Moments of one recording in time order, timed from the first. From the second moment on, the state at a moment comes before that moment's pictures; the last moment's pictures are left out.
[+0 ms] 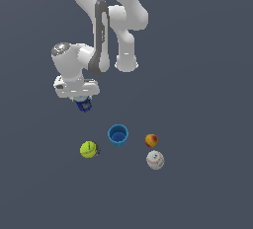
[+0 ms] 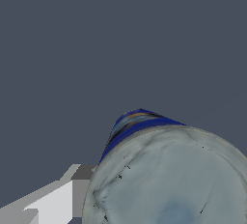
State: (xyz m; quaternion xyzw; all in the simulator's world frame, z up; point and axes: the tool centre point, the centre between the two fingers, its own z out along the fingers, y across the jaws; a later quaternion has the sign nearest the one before) arm -0.143 -0.240 0.080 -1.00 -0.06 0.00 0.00
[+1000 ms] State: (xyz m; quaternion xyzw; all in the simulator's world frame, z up) arm -0.133 -0.197 0.201 -1.00 -0.06 0.00 0.00
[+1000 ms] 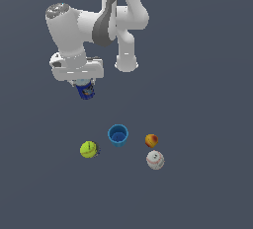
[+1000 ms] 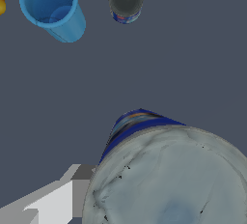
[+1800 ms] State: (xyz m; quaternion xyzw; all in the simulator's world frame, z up) arm -0.119 -0.145 0.348 -1.00 -0.06 0.00 0.00
